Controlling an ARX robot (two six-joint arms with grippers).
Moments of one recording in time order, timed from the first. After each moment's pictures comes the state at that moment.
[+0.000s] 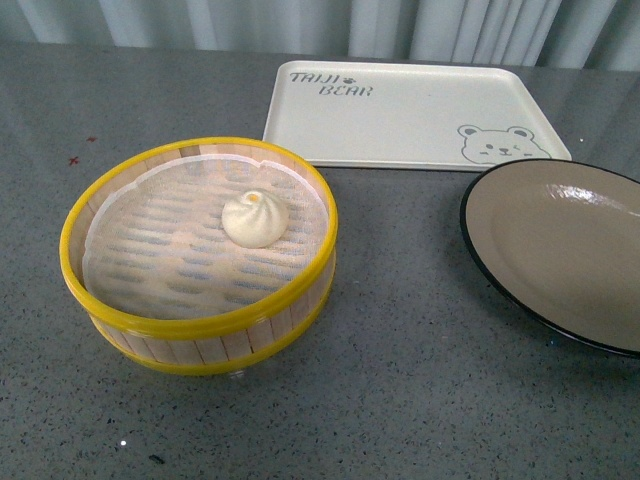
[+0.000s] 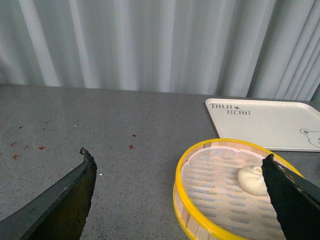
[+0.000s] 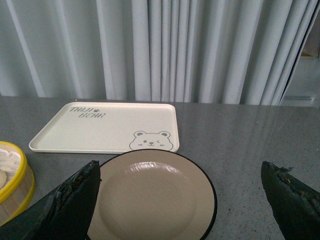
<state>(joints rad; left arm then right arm) 0.00 0.00 0.03 0.00 0.00 0.00 0.00 0.00 0.01 0.00 0.00 -0.01</state>
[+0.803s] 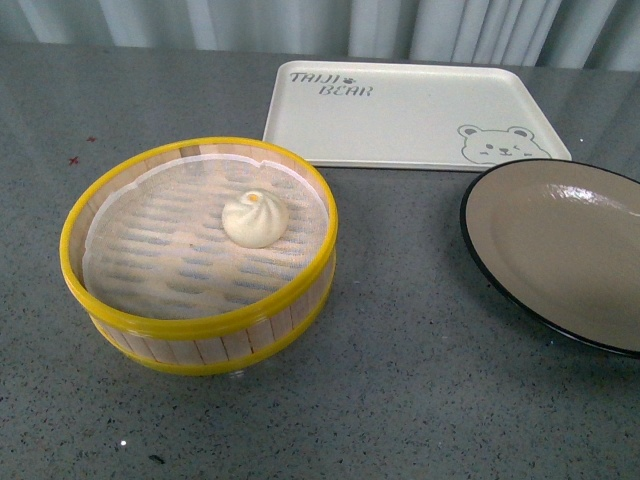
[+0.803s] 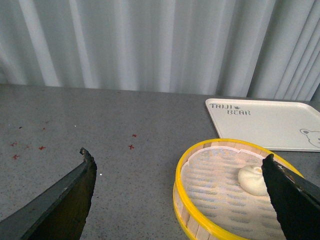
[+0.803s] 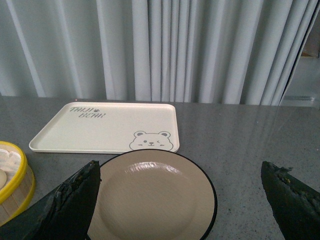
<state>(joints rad) 0.00 0.00 0.03 0.00 0.00 0.00 0.00 0.00 0.01 0.00 0.00 -0.01</state>
